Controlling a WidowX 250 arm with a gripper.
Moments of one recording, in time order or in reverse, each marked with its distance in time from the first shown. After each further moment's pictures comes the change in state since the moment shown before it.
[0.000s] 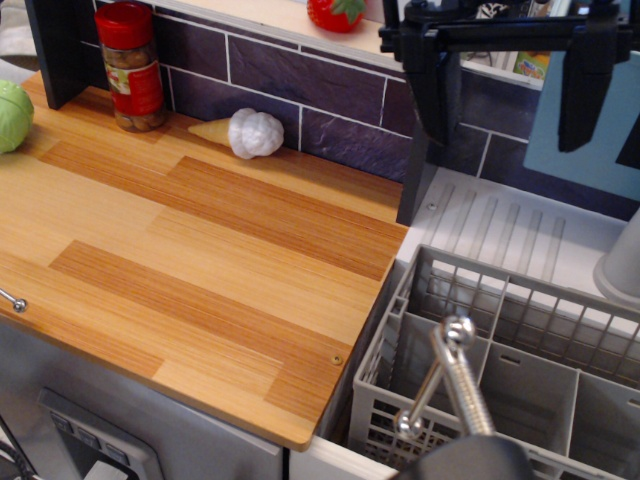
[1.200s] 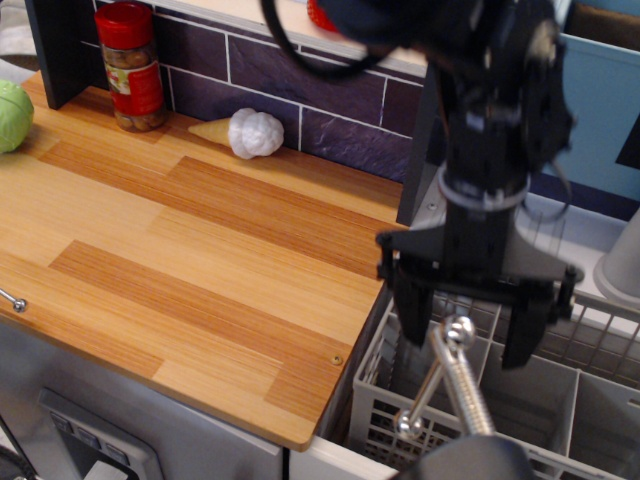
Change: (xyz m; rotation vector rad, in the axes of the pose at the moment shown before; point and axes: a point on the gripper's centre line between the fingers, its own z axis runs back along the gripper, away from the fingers) arm 0.000 0.022 -0.142 0.121 -0.035 0.038
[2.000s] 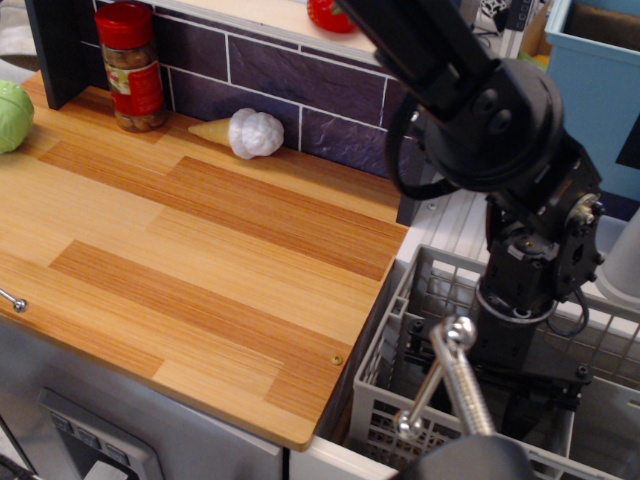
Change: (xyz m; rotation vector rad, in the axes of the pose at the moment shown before) arm -0.002 -0.012 -0.061 0.086 0.035 0.004
